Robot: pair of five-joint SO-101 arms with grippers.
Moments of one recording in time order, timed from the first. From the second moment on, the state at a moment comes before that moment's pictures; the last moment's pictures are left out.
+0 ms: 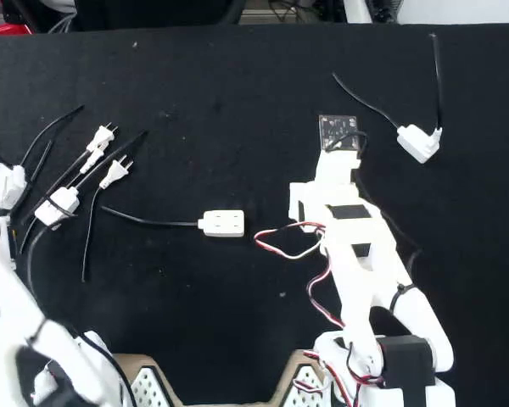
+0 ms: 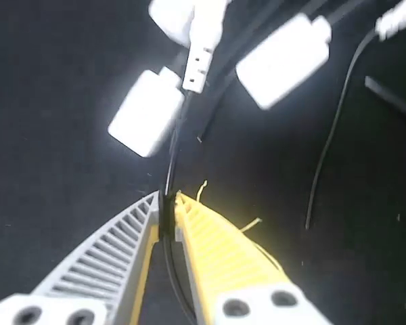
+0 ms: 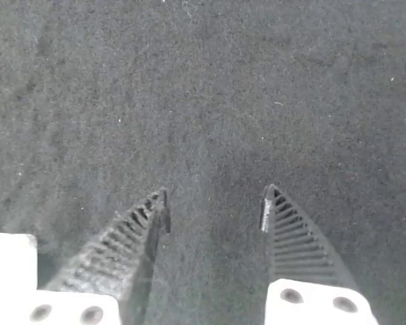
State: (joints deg) left arm -48.9 -39.8 35.7 71.6 -32.1; right arm -3.9 -19.0 57.5 26.6 -6.1
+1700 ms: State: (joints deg) left arm 28.7 -21.5 42.8 58.2 -4.5; right arm 14.0 -19.1 45.1 59.6 -3.0
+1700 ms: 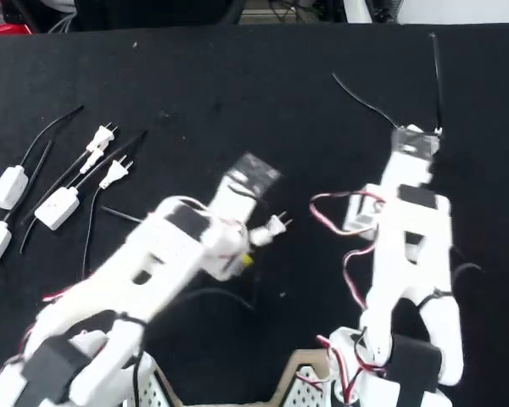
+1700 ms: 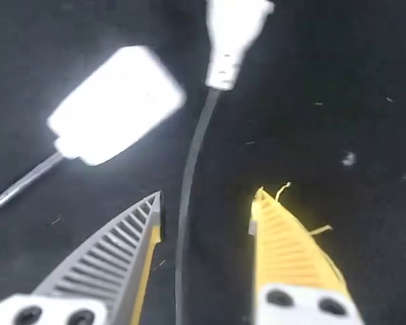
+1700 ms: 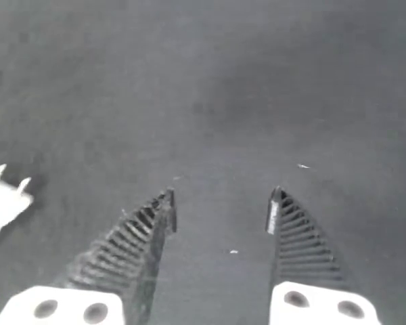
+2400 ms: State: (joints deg) left arm -0.4 -38.5 62.9 47.0 0.7; right arm -17.5 -7.2 48.8 43.0 -27.8
